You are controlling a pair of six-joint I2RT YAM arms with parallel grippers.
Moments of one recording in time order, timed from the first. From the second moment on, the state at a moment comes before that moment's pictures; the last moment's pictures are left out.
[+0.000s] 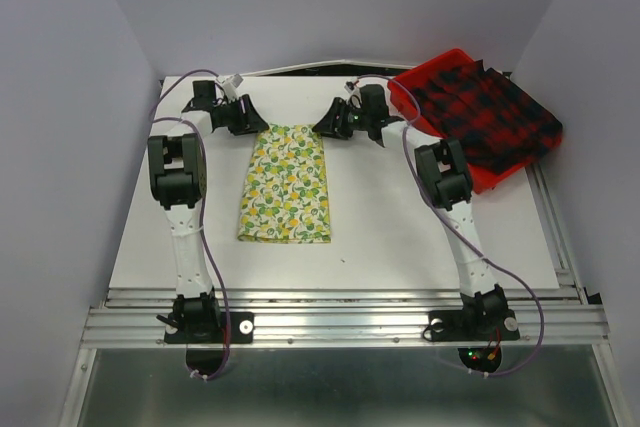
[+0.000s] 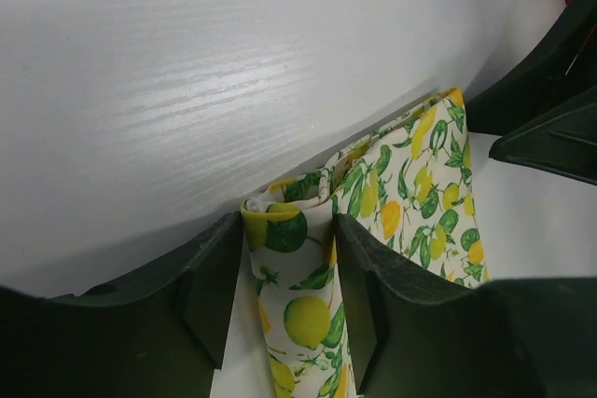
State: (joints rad) left arm 0.05 2.39 1.83 -0.26 0.77 -0.21; right arm 0.38 2.60 2.04 0.07 -0.66 0.69
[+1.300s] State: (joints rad) left arm 0.07 2.41 1.84 -0.24 0.86 -0.17; right arm 0.37 2.64 2.05 0.12 -0.79 0.65
